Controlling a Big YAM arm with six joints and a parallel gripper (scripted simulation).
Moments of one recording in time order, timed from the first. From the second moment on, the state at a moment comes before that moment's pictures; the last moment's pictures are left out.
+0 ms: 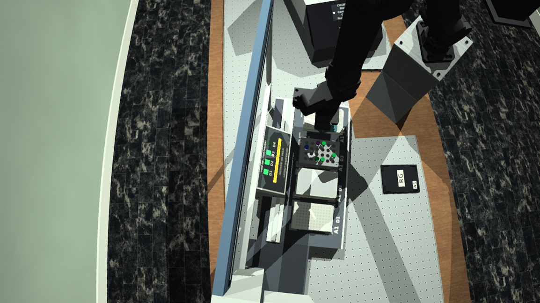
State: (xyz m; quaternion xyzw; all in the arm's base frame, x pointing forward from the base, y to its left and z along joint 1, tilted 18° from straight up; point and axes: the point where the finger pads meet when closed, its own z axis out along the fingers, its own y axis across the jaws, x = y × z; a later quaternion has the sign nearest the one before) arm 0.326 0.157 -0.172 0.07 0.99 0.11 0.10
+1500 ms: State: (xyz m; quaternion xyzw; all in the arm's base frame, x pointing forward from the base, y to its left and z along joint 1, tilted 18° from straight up) arm 0.271 0.089 -0.157 0.21 0.97 0.12 0.08
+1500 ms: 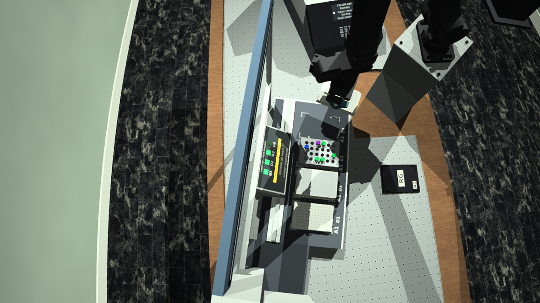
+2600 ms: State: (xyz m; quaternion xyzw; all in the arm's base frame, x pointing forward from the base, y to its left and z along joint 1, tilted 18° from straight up) arm 0.205 -0.019 -0.140 0.48 0.87 0.14 0.04
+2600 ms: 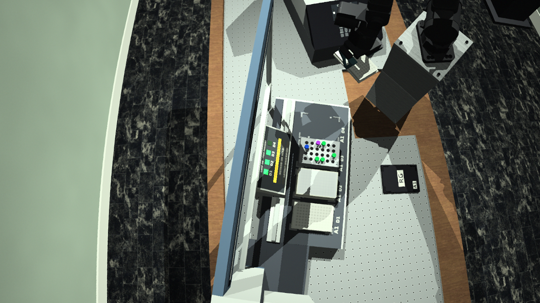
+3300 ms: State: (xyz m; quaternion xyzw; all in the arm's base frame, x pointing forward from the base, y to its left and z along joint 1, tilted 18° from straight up) arm 0.183 -0.065 -0.134 0.63 0.76 0.15 0.02
